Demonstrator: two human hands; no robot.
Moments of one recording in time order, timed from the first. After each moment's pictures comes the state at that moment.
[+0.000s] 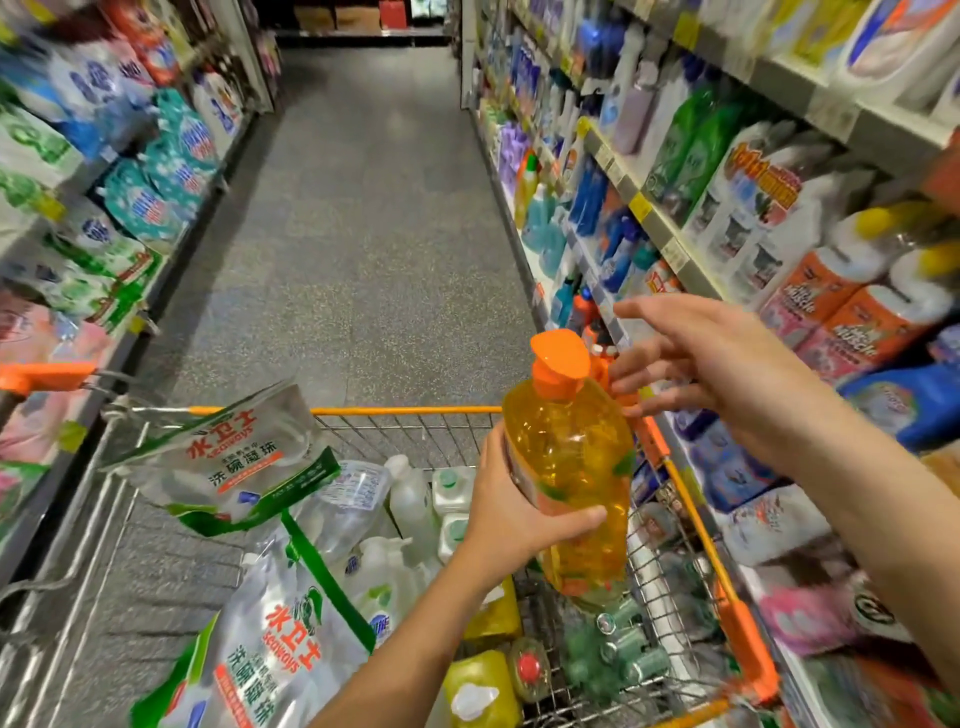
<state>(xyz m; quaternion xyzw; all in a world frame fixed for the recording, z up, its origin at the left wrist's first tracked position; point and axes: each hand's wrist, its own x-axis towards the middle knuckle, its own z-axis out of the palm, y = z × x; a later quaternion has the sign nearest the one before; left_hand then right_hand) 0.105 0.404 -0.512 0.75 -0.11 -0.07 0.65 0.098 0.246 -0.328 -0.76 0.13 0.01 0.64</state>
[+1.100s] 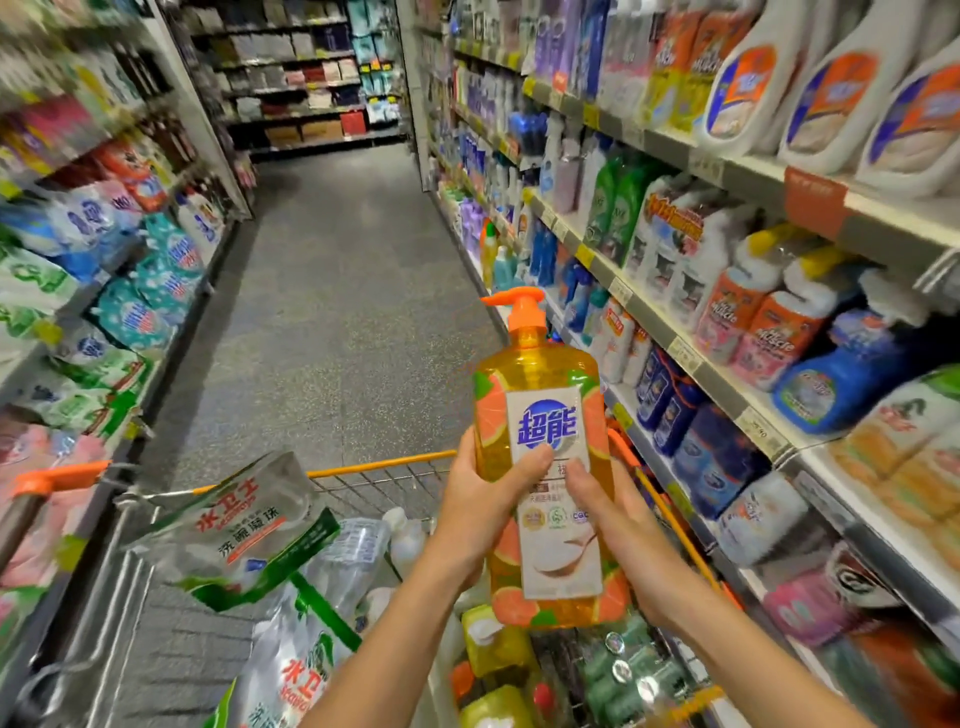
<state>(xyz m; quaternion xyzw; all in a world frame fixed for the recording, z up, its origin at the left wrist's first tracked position) 0.087 0.408 -0.421 0.61 -0.06 -0.18 0.77 0.012 0.284 -0.415 -0.63 0.15 -0.04 0.76</state>
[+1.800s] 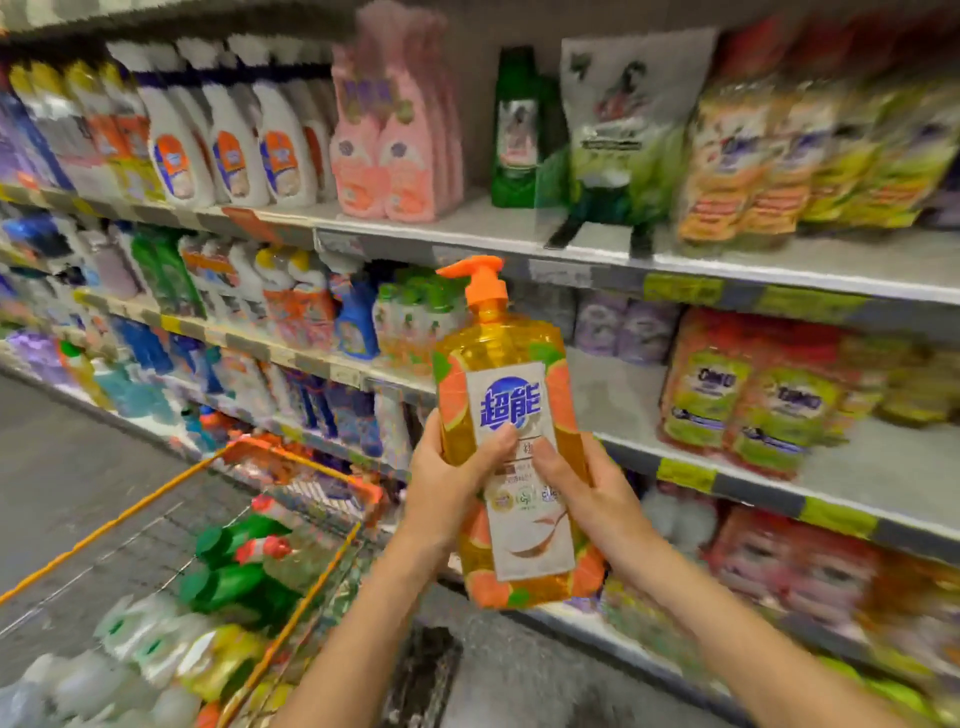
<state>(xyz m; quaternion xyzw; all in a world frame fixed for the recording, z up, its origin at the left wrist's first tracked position) -0.254 0.303 -0.375 0.52 -0.35 -0.40 0.67 -0.396 0.271 -0.370 -0.56 0.37 -0.39 0.63</state>
